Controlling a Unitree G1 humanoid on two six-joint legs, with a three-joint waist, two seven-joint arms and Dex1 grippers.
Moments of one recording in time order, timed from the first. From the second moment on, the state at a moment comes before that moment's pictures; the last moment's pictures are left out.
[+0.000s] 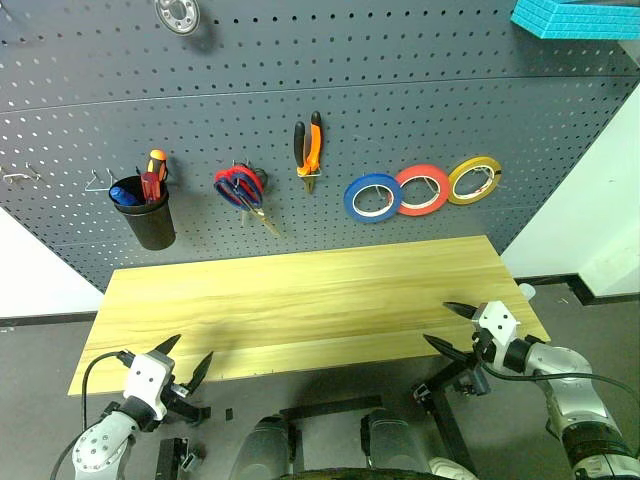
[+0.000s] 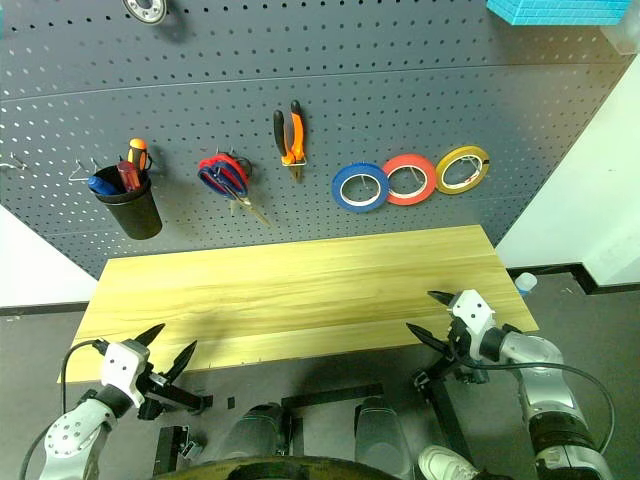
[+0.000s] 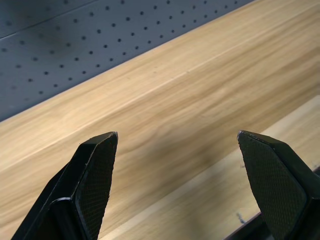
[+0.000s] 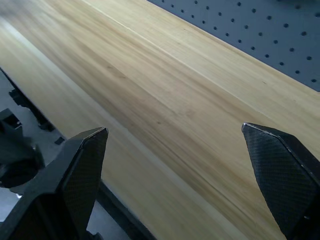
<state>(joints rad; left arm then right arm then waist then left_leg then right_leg) 0.26 0.40 0.21 0.48 -0.14 -0.58 -0.64 -0.07 -0.60 -0.06 0.60 0.20 -0.38 1.00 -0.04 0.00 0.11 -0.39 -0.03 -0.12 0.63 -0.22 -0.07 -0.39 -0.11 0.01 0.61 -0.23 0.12</state>
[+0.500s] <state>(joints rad) 0.23 0.39 0.19 0.54 -0.14 -0.62 -0.62 -0.12 -0.57 -0.06 0.72 0.17 -0.45 1.00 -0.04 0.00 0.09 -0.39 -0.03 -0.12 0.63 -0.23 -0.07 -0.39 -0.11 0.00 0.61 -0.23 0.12</state>
